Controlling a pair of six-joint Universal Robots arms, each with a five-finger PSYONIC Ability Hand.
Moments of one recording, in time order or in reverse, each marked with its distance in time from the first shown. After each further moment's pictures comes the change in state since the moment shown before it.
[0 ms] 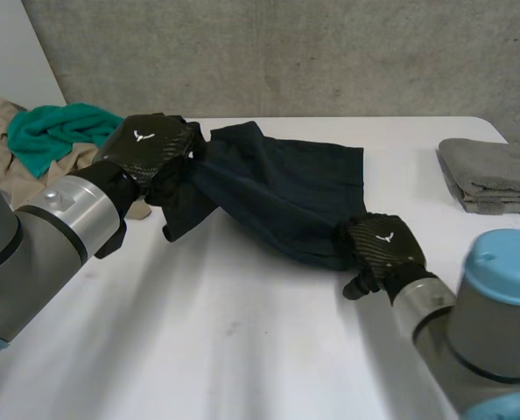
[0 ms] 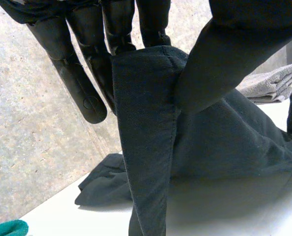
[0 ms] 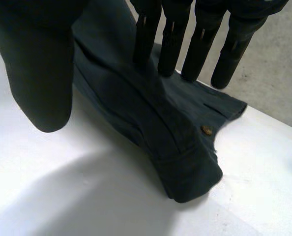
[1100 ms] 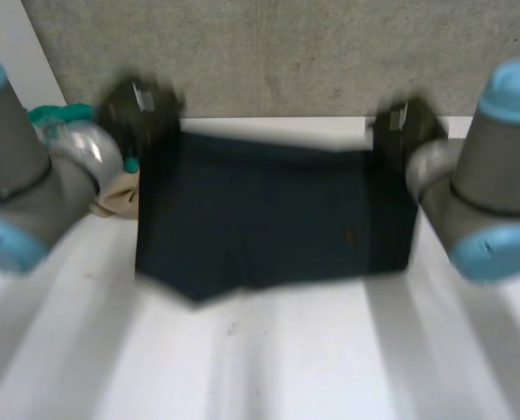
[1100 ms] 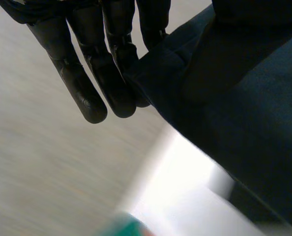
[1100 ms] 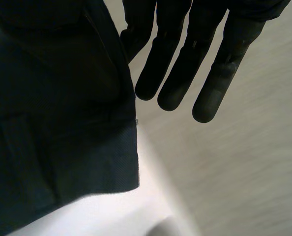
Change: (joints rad) left arm 0.050 -0.244 0.338 -0.016 -0.052 0.461; right arm -0.044 0.141 -0.681 0.326 0.083 -0.544; left_hand 0.000 0.000 0.001 0.000 0.000; right_hand 0.592 0.649 0.660 0.660 0.645
